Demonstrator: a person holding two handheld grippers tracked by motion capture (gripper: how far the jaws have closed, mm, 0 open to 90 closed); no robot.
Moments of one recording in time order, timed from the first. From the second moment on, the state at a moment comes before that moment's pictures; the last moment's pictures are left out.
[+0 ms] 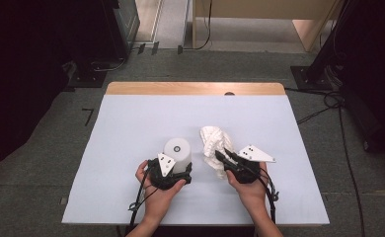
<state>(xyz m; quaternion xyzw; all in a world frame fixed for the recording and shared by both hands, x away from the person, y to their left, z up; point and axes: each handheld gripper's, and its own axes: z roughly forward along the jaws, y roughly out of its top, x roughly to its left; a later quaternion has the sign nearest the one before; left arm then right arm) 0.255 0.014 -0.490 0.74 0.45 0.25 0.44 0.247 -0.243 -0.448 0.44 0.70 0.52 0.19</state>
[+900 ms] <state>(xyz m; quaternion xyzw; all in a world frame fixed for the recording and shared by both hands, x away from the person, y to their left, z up) 0.262 0.031 -0.461 0.78 0.31 0.06 0.54 0.224 -0.219 -0.415 0.36 0.70 0.59 0.18</state>
